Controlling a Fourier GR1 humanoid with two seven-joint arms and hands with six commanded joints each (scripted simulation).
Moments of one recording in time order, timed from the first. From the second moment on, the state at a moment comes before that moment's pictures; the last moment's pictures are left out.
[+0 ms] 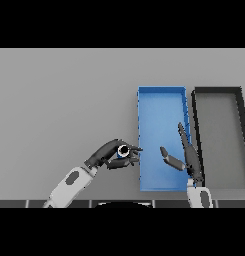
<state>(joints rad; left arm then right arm) -0.23 0.16 -0.62 -1.63 0.10 -0.12 -0.04 0.19 -0.13 0.11 -1.77 0.18 0.04 -0.08</state>
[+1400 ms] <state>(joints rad) -0.23 0.15 -0.62 -1.62 0.09 -0.19 -0.05 -0.32 -0.26 0.39 -1.97 -0.27 0.49 0.36</state>
